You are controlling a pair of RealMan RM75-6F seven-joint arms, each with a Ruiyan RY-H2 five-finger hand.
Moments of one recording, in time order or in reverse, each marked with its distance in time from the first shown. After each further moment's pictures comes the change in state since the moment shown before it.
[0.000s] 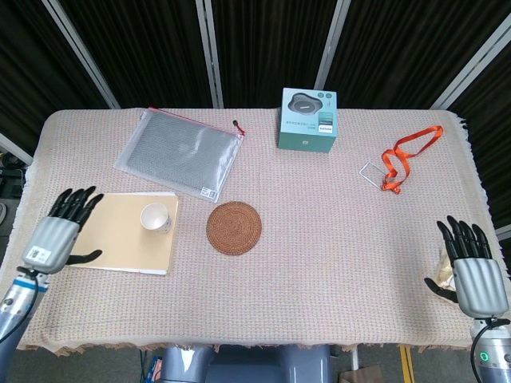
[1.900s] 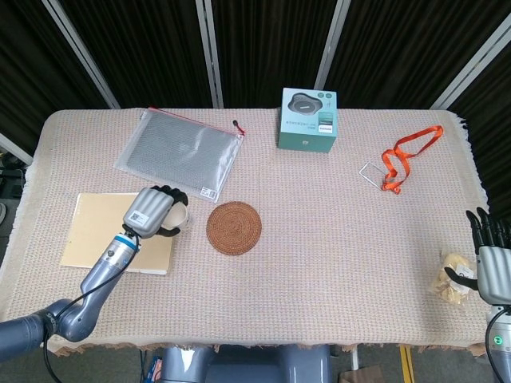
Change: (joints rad) left arm -0.338 -0.260 -0.127 0.002 -0.296 -0.262 0.283; right arm 0.020 0.012 0.066 0.045 0.171 -0.078 0.051
